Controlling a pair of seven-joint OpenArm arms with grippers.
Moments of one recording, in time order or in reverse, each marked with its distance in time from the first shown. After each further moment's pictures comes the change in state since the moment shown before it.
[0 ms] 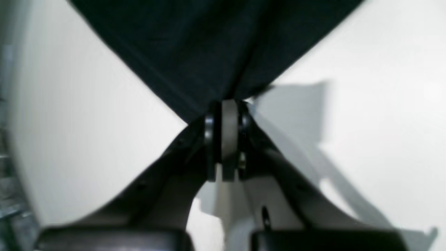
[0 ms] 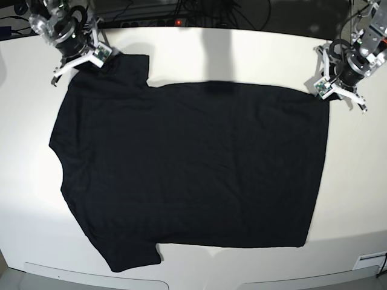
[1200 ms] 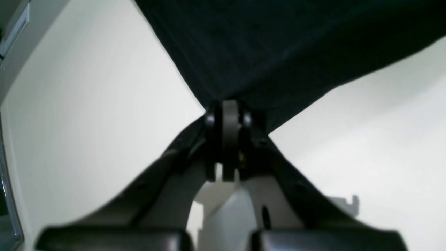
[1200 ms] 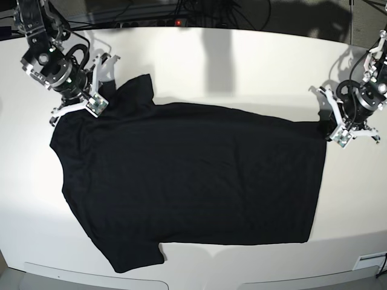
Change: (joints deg) left arm -10.1 0.5 -4.4 2.4 -19.3 7.4 5.8; right arm 13.8 -1.1 2.2 8.1 19.1 10.5 -11.9
